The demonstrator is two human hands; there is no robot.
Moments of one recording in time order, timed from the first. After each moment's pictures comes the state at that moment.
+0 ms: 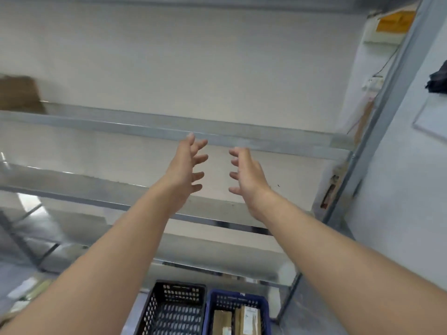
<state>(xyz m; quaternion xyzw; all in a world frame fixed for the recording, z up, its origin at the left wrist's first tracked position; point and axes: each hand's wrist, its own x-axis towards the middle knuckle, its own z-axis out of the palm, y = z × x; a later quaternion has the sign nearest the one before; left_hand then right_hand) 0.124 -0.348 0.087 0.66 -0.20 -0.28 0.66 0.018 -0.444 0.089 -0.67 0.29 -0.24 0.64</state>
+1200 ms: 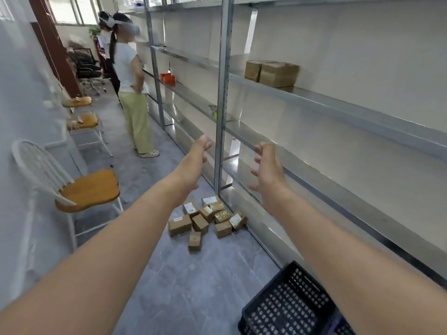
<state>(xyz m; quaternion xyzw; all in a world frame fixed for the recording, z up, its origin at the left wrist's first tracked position) 0.139 0.180 0.075 0.76 0.08 -0.02 0.65 0.156 0.014 0.067 -0.70 0.10 0.00 0.70</state>
